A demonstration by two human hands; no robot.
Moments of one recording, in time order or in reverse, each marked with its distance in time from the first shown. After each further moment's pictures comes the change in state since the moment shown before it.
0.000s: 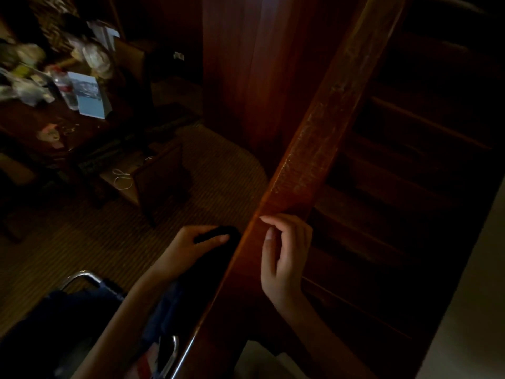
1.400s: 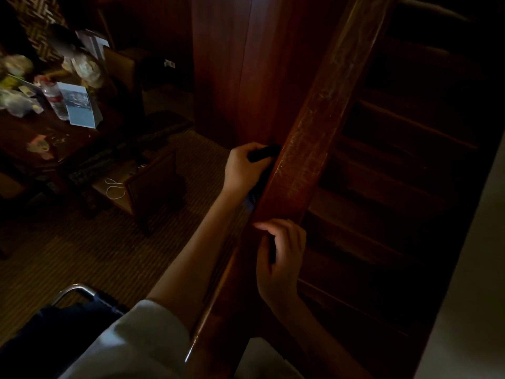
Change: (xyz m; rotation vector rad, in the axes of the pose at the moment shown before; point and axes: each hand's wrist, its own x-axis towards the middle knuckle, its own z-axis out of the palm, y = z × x) left_hand 0.123 0.101 0.065 0.128 0.310 0.328; right_hand 0.002 -0.004 -0.002 -0.019 -0.008 0.059
